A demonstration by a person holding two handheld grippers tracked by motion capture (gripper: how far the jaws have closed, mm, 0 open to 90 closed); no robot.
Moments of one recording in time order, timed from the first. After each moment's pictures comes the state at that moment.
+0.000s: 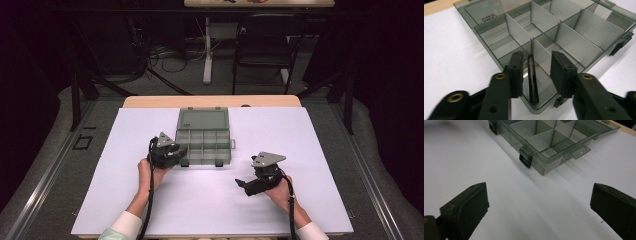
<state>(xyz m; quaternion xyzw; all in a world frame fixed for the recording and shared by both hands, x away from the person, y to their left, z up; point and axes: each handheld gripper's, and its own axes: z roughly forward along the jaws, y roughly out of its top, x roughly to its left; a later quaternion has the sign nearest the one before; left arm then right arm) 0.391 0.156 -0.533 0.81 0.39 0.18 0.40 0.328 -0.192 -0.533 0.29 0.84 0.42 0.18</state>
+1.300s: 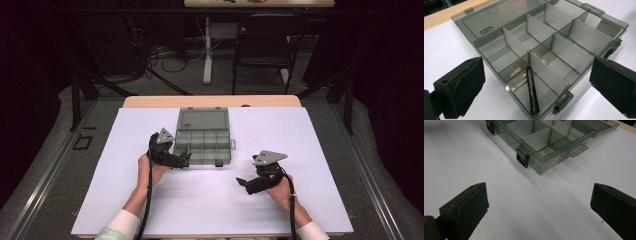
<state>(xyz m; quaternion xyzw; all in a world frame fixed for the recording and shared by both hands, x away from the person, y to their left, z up) 0.399 0.153 -0.521 0.83 0.36 0.17 0.40 0.332 -0.196 -0.533 0.29 0.84 0.42 0.18</state>
